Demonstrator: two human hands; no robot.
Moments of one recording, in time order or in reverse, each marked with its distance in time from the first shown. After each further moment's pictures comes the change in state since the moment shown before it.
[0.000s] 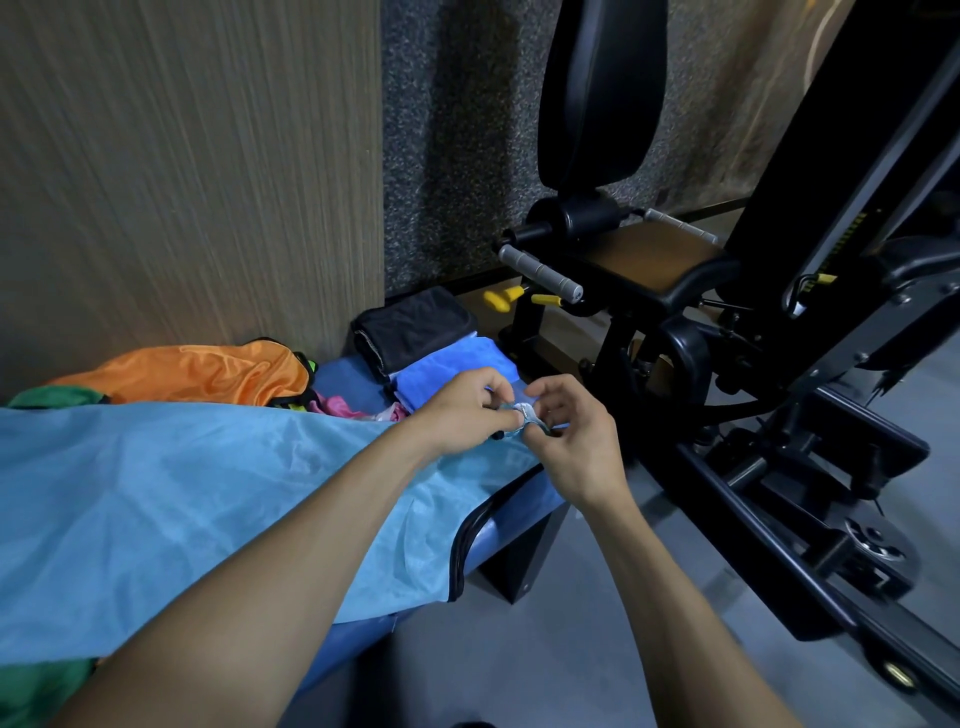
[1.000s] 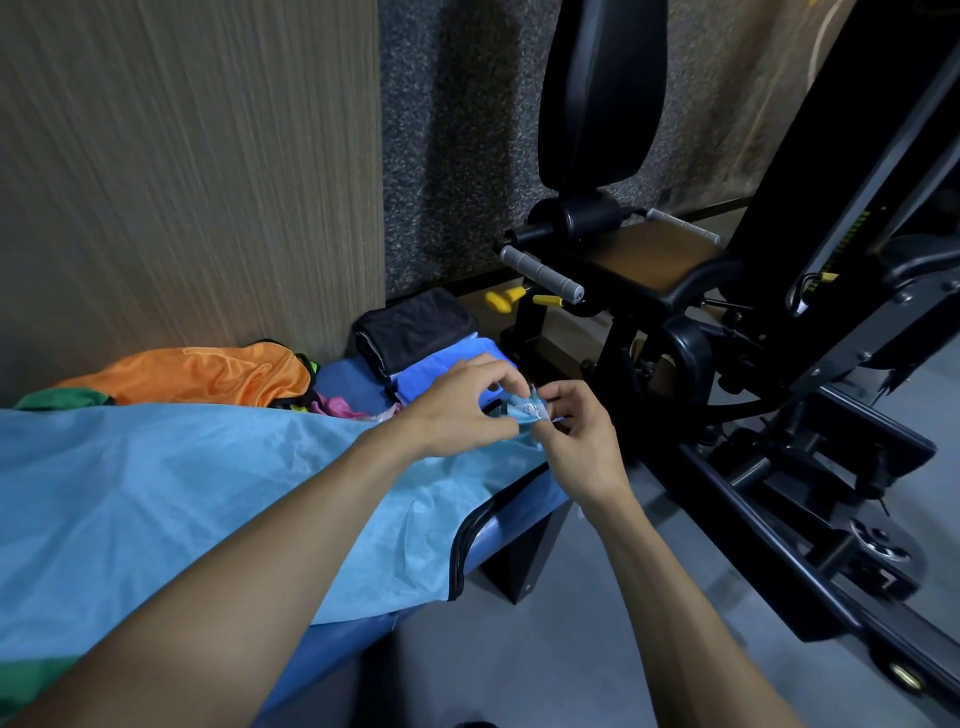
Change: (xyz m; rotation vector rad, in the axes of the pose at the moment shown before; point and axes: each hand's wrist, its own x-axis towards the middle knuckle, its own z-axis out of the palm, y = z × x) left_hand 0.004 -0.005 -0.012 0.339 0.005 0.322; right_hand 0.002 0.009 -0.001 0.039 0.020 0.162
